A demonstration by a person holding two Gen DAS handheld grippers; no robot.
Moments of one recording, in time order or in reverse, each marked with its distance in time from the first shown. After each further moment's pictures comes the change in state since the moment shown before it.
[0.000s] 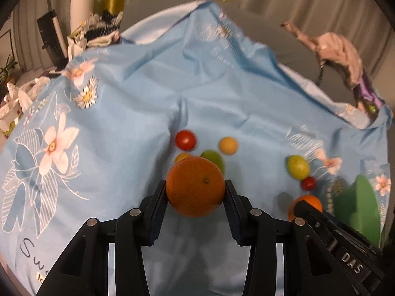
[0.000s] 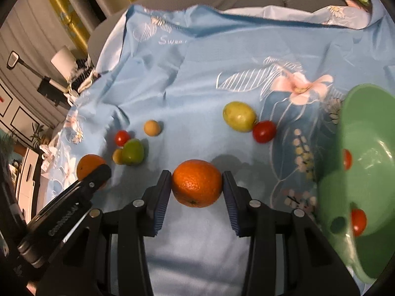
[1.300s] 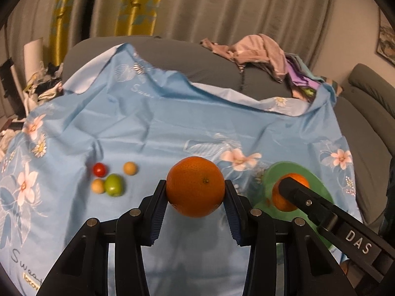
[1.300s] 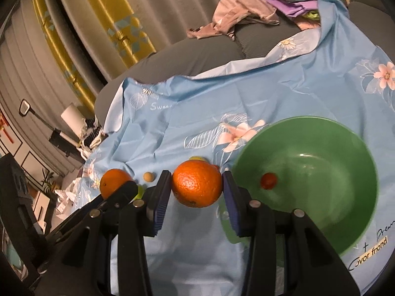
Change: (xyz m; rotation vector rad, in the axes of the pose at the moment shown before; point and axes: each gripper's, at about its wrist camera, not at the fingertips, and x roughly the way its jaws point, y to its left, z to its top) left arm -0.059 -0.107 -0.016 0.221 -0.133 -0.218; right arm -0.112 -0.064 -0.011 0.130 -0.299 0.035
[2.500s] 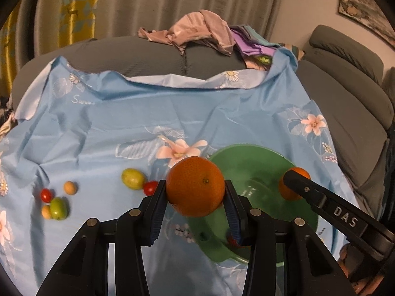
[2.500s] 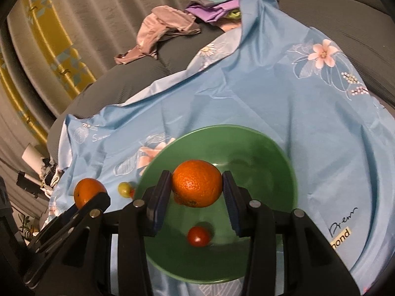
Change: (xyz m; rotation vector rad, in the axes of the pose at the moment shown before) left arm 0.037 -0.077 0.004 0.207 0.091 -0.161; right arm -0.028 -0.090 0.009 0.194 -0.071 -0.270
